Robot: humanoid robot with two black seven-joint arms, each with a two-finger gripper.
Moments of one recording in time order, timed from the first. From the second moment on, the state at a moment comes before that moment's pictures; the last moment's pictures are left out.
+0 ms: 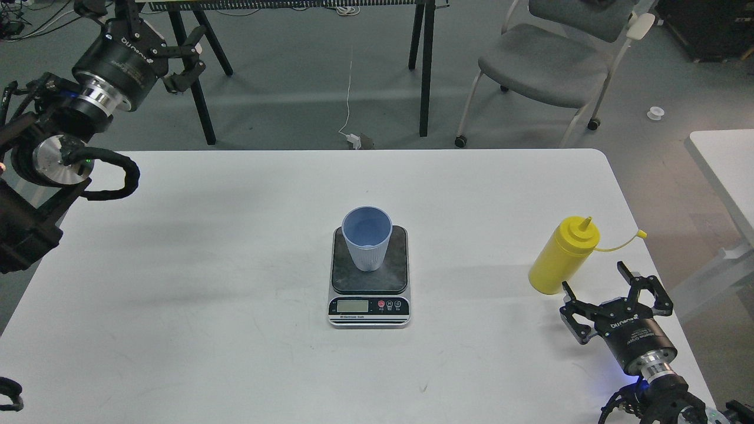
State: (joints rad) left arm -0.90 0.57 -0.65 -0.88 -0.08 -0.36 -0.30; right arm -0.06 -0.44 0.96 1.12 0.38 0.49 0.22
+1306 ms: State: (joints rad) left arm -0.90 0.58 -0.64 -0.90 -0.07 -0.35 -0.30; right arm 0.14 -0.23 0.93 0.91 0.36 0.49 0.23
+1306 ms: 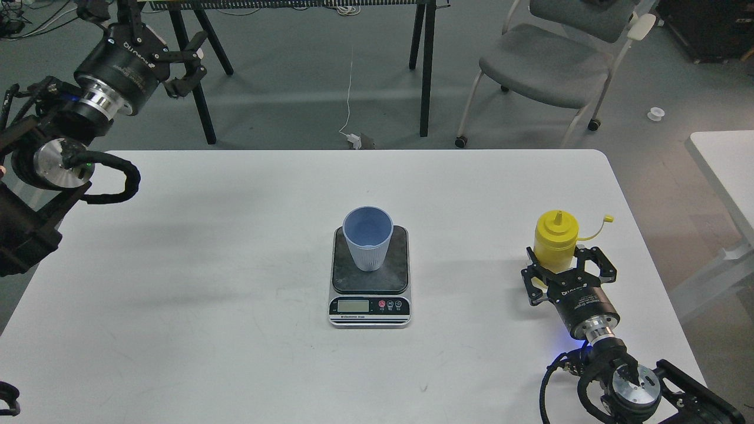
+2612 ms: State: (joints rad) left arm -0.61 0.51 -0.88 -0.76 -0.22 -0.49 -0.31; right arm 1.25 -0.49 0.20 1.02 -0.49 0.36 0.25
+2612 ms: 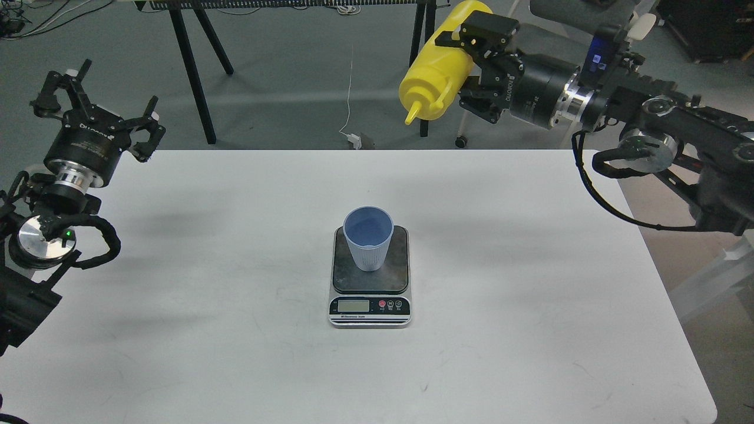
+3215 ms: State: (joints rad) left arm -0.60 0.50 -0.88 -0.76 -0.22 -0.49 -0.31; right arm 1.40 -0.19 -0.16 0.94 -0.94 -0.19 0.25
